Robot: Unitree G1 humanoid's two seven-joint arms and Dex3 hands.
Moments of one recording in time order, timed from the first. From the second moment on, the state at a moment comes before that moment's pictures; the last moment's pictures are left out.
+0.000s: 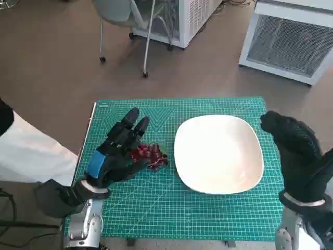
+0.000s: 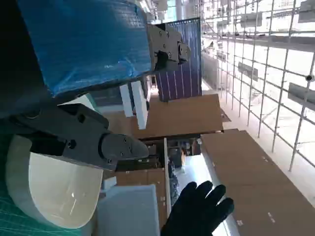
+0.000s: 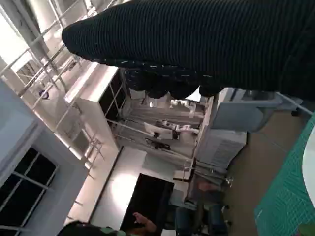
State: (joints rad) left arm -0.33 0.15 0.17 0.27 -0.41 -0.33 -0.65; right arm -0.33 -0.14 -0.21 0.10 0.40 -0.51 0.43
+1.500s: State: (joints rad) left arm -0.33 0.15 0.16 0.27 -0.40 -0.33 -0.65; right arm -0.33 -0.15 -0.22 0.10 0.40 -0.50 0.43
